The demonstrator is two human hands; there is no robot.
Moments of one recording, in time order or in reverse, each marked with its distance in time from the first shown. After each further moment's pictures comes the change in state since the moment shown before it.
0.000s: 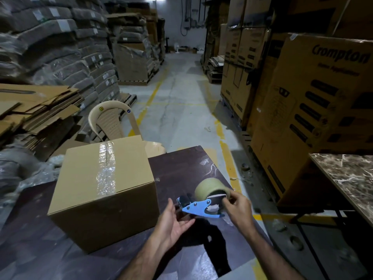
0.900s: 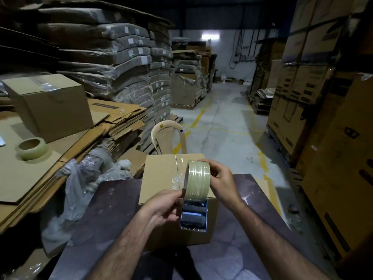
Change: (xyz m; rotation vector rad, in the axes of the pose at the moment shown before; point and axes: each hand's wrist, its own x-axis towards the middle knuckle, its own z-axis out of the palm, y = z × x) left_hand -0.131 0.165 -0.095 0.459 0.029 0.228; right_hand -0.032 -0.241 0.131 0.517 -0.465 -0.501
